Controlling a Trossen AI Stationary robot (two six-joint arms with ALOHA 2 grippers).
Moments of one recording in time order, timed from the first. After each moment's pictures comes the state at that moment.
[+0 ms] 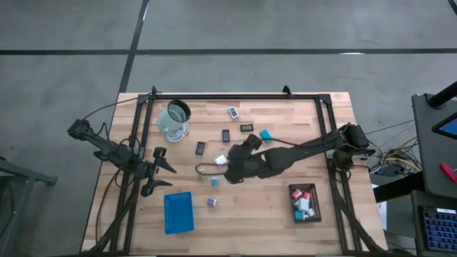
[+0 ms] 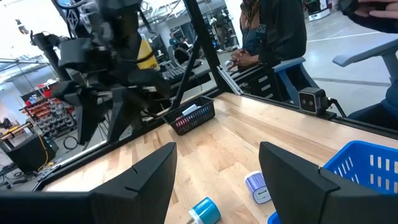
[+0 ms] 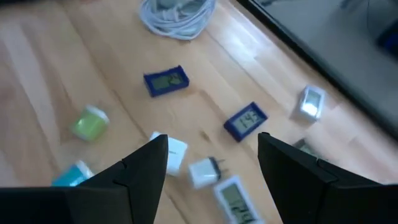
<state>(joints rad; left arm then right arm) -0.53 0.07 0.01 0.04 -0.18 0.39 0.25 1.84 1.46 -0.56 0.71 0.54</state>
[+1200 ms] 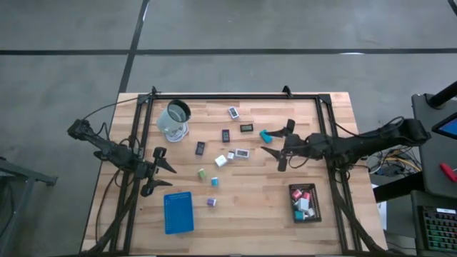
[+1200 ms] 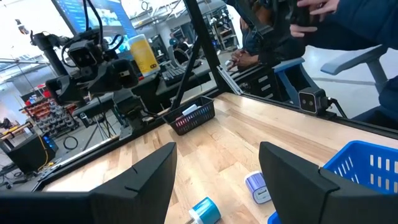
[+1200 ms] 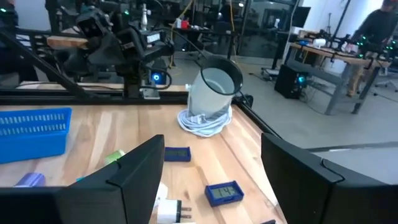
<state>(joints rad) -0.53 0.07 0.01 0.04 -0.18 0.39 0.10 1.00 0.39 0.53 0.37 -0.06</state>
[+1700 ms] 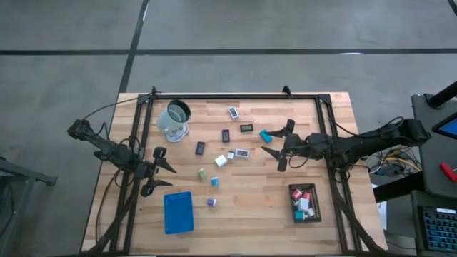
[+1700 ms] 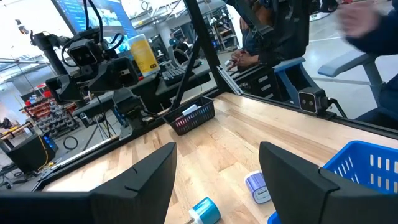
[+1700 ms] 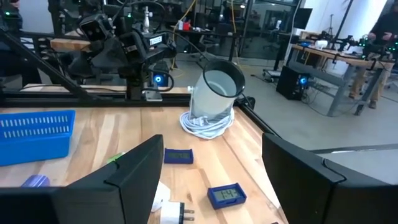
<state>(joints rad) -0.53 0.07 0.01 0.04 -0.18 0.39 0.10 1.00 0.40 0.53 0.36 -0.06</state>
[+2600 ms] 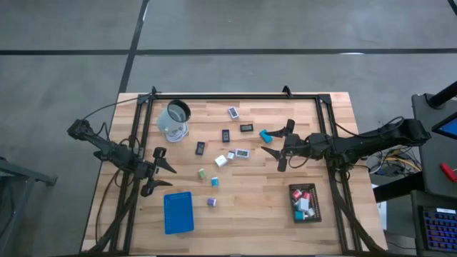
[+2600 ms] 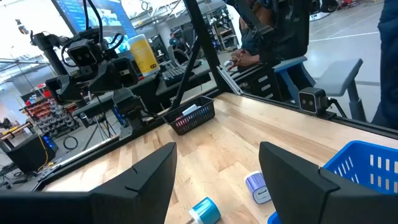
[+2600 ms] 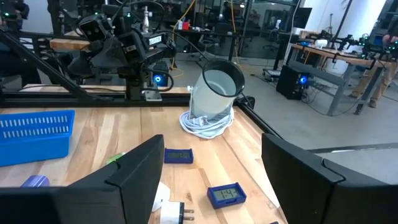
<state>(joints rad) -0.53 0.07 0.01 0.04 -0.18 0.39 0.10 1.00 0.40 0.53 0.37 -0.05</state>
